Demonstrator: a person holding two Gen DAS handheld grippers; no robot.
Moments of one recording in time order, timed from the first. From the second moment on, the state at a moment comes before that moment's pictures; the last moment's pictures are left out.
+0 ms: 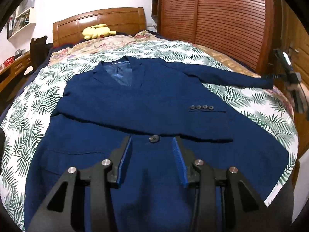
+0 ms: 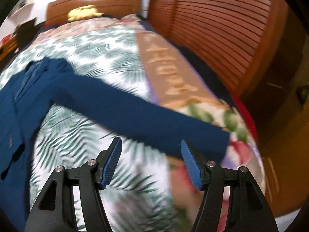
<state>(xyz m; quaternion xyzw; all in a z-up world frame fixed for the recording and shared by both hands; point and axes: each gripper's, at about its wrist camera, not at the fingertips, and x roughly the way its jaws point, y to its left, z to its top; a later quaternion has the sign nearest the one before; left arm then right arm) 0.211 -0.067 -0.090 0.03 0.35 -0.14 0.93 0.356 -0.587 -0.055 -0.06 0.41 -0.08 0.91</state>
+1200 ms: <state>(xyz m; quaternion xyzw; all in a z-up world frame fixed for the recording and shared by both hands) 0.210 -0.061 -0.087 0.04 0.35 -0.14 0.93 0.378 -0.520 0.039 -0.08 0.35 -0.01 0.93</state>
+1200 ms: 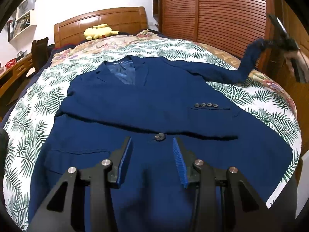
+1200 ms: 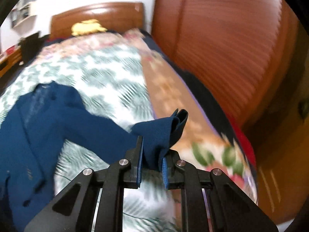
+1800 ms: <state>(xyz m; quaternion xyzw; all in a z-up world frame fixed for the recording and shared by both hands) 0.200 -0.039 -0.070 0.03 0.32 -0.13 0.94 0.377 -0.282 0.125 -0.19 0.23 0.16 0.94</state>
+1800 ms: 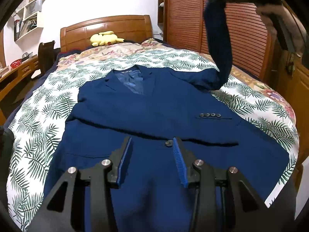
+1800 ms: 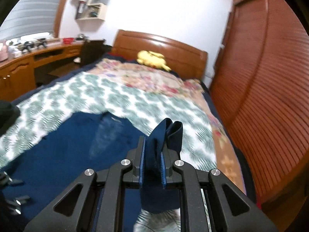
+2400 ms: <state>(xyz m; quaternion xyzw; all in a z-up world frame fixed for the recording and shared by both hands) 0.192 -0.003 -0.063 0.01 0.31 -0.09 0.95 0.317 -0.165 0.127 -0.23 0.18 0.28 0.91</state>
